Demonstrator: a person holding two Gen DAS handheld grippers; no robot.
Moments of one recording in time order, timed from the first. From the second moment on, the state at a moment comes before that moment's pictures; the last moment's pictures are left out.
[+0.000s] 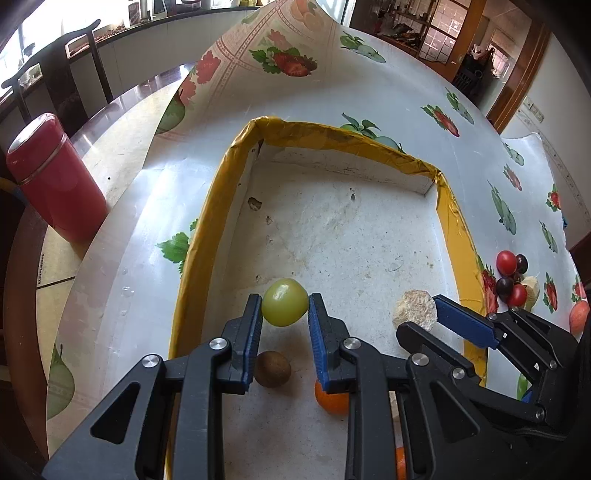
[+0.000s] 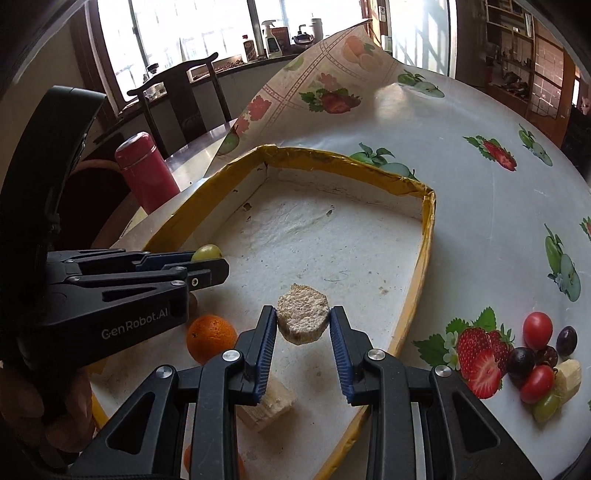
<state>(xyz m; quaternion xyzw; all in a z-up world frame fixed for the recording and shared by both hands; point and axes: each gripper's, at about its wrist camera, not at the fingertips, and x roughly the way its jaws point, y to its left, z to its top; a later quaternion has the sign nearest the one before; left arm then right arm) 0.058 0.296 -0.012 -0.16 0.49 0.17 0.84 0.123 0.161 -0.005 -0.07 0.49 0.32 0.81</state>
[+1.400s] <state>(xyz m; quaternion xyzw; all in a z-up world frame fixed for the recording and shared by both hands) 0.018 0.125 0.033 -0.10 0.45 0.08 0.88 0.051 -0.029 0.022 -0.02 0.47 0.24 0.85</state>
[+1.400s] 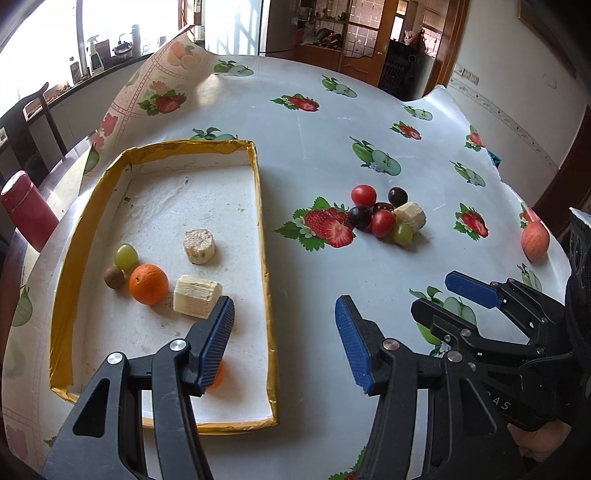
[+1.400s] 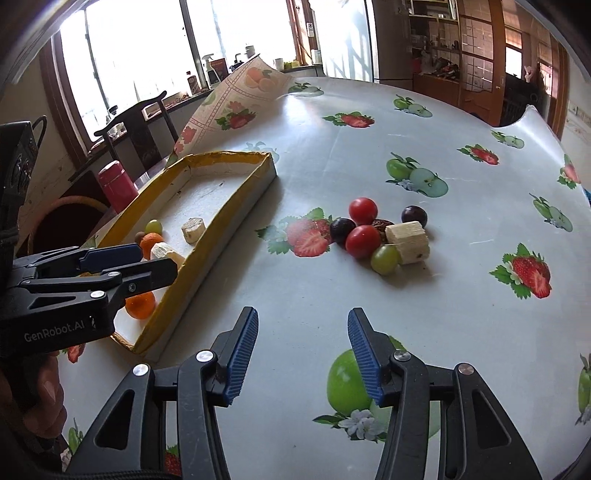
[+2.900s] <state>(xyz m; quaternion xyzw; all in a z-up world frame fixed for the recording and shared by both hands) 0.112 0.075 -0.001 -0.07 0.48 0.02 0.87 0.169 -0.074 -0.020 0.05 0.50 0.18 0.85</state>
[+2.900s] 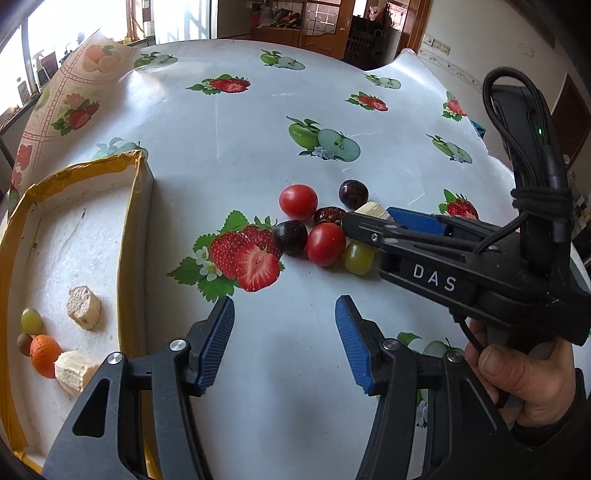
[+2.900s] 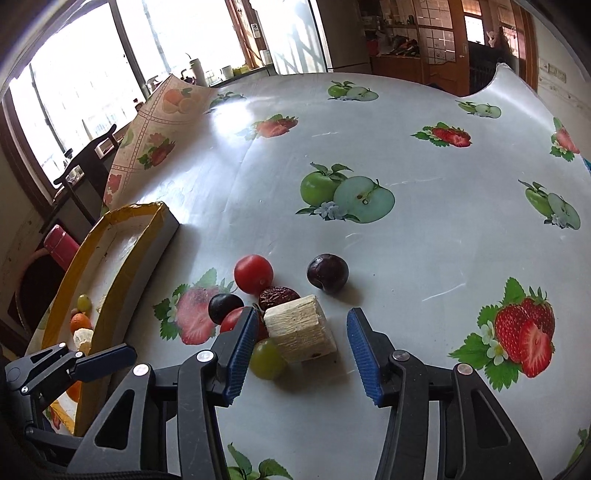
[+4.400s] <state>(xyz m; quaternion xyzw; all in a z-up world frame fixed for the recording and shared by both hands) 0.180 0.073 -0.019 -0.06 0.48 -0.02 0.88 0.081 -0.149 -0.001 0.12 0.48 0.19 0.85</state>
